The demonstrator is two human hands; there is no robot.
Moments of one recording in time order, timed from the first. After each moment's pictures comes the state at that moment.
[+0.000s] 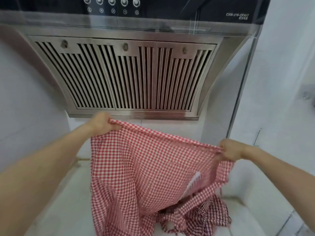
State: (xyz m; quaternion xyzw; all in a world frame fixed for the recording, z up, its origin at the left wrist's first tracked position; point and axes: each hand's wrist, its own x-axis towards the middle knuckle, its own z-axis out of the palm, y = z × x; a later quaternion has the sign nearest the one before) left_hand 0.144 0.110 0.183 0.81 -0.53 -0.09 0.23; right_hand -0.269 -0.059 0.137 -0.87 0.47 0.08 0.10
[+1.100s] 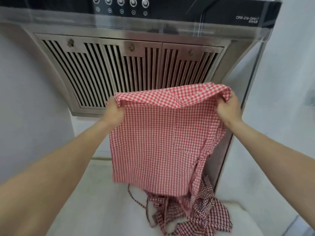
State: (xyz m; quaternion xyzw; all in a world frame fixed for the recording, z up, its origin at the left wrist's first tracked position) left_hand 0.137 0.068 0.181 0.66 -0.53 -0.04 0.53; right_hand -0.199 -0.092 0.212 -0.68 0.42 -0.57 0.22
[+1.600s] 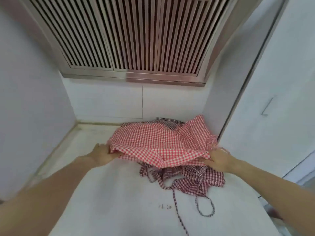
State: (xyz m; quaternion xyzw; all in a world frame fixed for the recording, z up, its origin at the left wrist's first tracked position) left_hand 0.142 0.153 -0.050 0.80 -0.53 -0.24 0.11; right_hand -0.279 -0.036 -0.042 -0.90 0.41 0.07 0.10
